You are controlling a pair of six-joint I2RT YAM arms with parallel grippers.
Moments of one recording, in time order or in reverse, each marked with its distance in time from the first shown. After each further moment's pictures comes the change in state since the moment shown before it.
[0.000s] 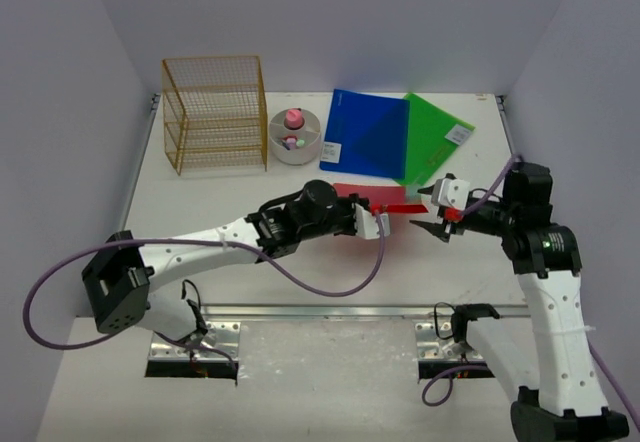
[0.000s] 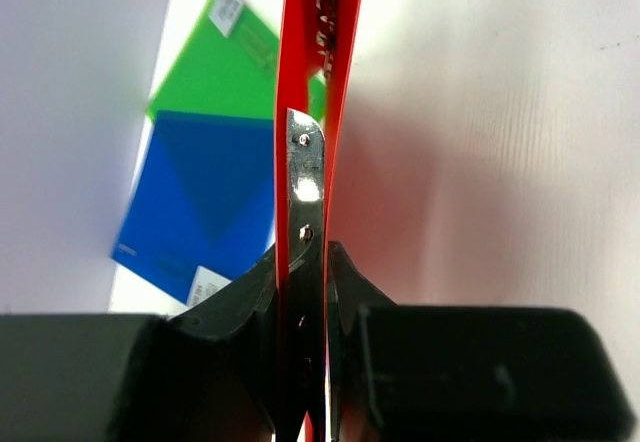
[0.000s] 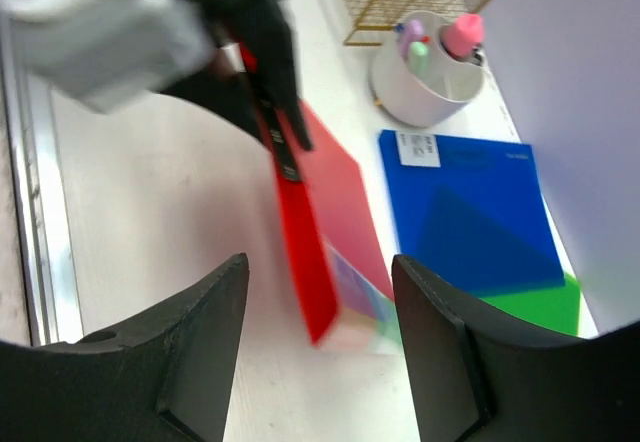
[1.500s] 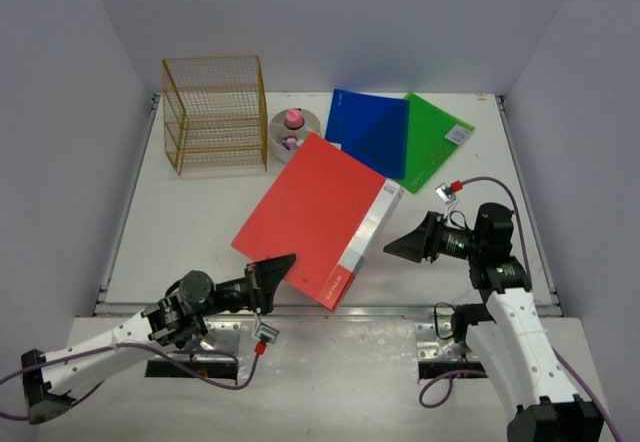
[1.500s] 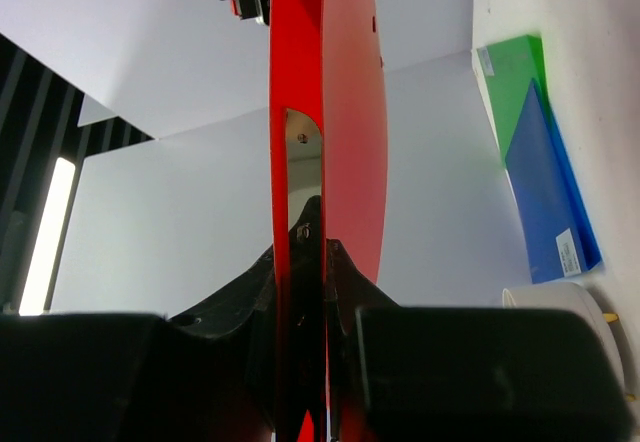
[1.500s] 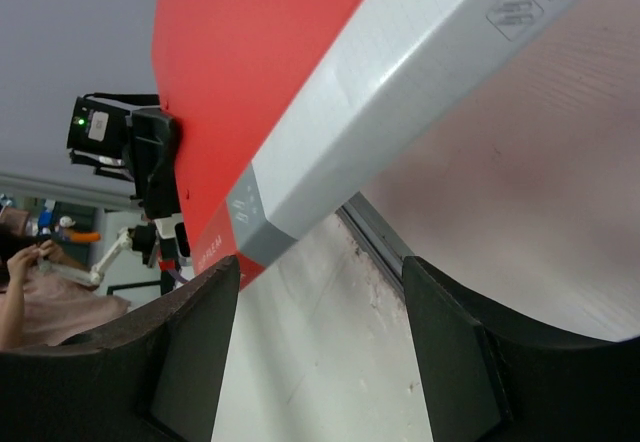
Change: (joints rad) left arm -0.014 -1.271 -0.963 0.052 0.195 1.204; right arm 0.000 -0.169 -0.655 0.696 -0.107 1.638
